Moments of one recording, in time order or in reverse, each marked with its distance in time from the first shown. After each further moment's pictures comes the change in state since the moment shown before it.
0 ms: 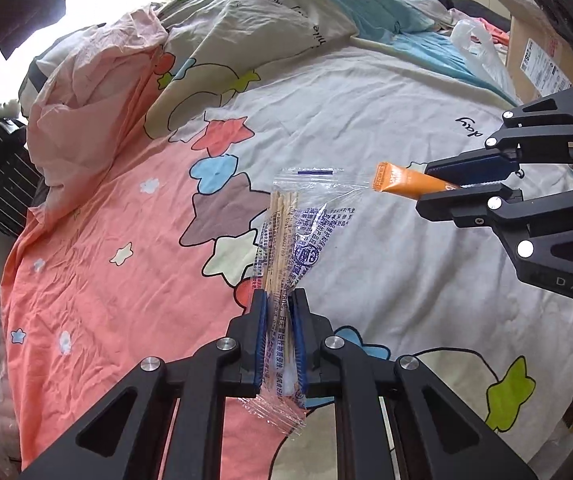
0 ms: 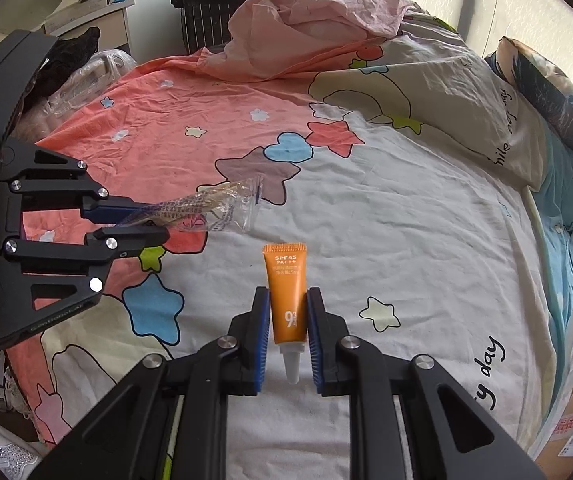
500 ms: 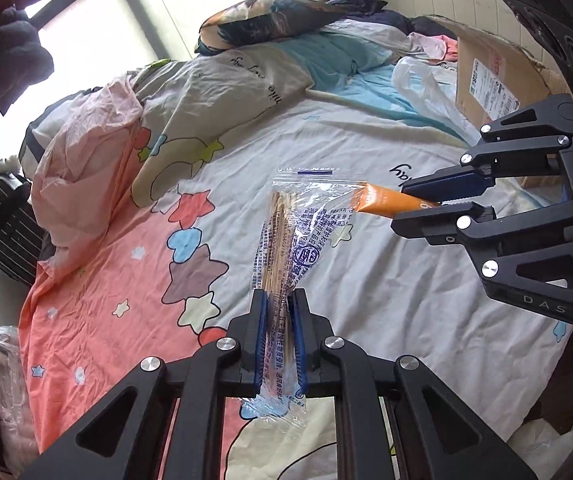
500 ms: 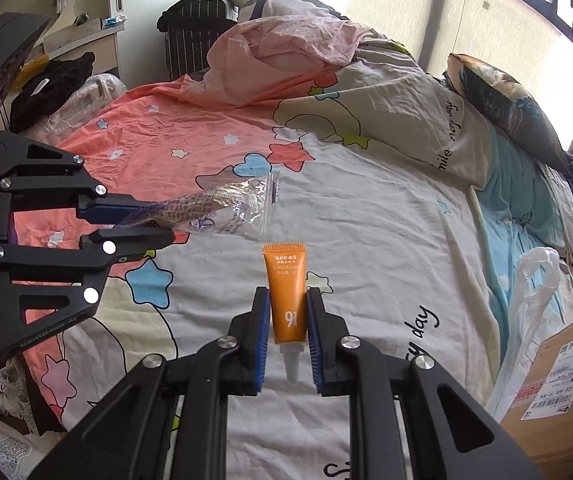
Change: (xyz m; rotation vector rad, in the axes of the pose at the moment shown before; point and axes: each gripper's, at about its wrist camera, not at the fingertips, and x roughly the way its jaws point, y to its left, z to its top) left arm -0.068 -0.065 0.032 0.085 -0.128 0.003; right arm -0.074 -0.023 -0.024 0.030 -0.066 -0.084
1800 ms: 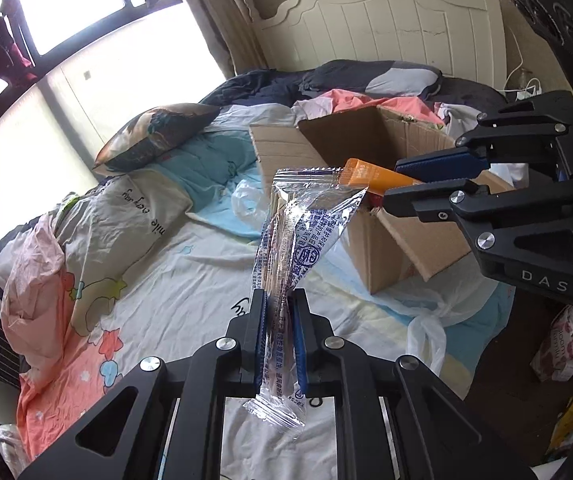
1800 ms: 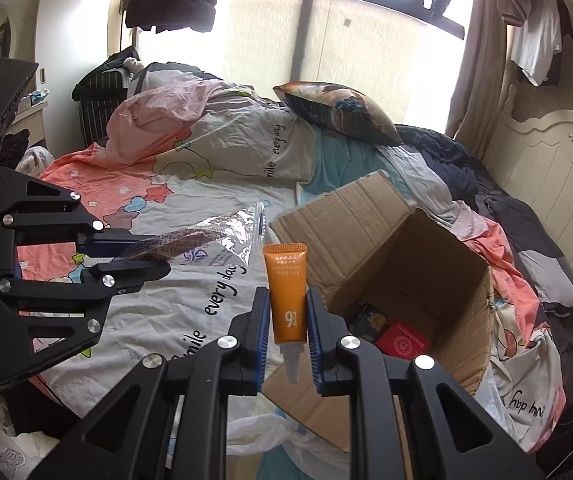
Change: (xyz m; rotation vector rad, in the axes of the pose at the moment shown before) left arm -0.089 -0.187 0.110 0.196 -0.215 -0.148; right arm -0.182 -0.133 -0.103 0.212 -0.128 -0.288
